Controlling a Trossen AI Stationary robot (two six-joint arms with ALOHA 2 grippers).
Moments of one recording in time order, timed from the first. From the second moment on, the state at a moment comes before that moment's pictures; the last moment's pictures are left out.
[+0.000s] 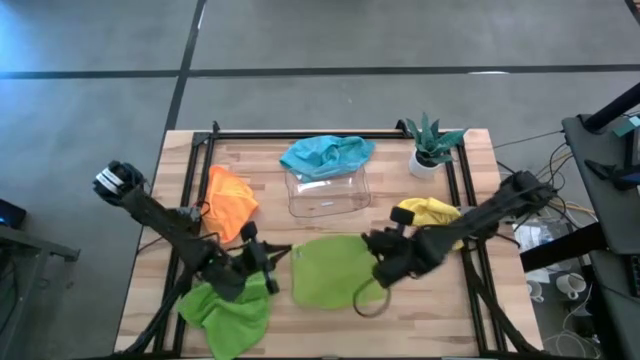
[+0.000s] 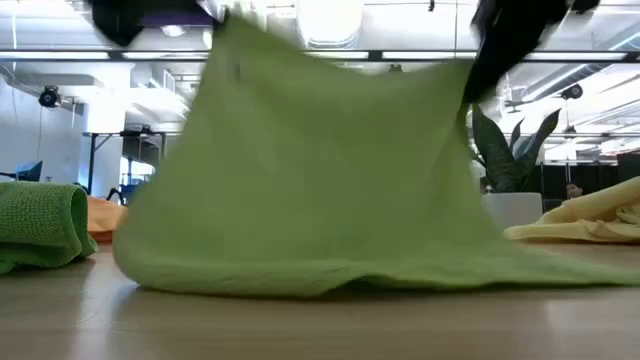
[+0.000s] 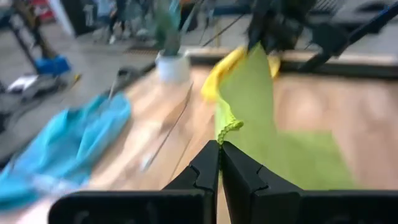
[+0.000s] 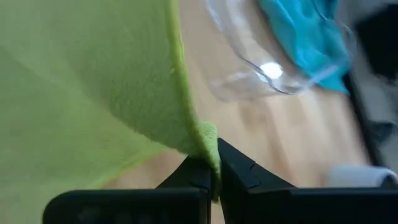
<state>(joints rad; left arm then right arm) -0.68 1.36 0.71 0.14 -1.08 -0.44 0.47 1.65 1.28 -1.12 0.64 0.69</state>
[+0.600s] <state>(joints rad) -0.60 1.37 0.57 0.30 -1.07 -0.34 0.37 1.73 1.29 -1.08 0.68 0.58</state>
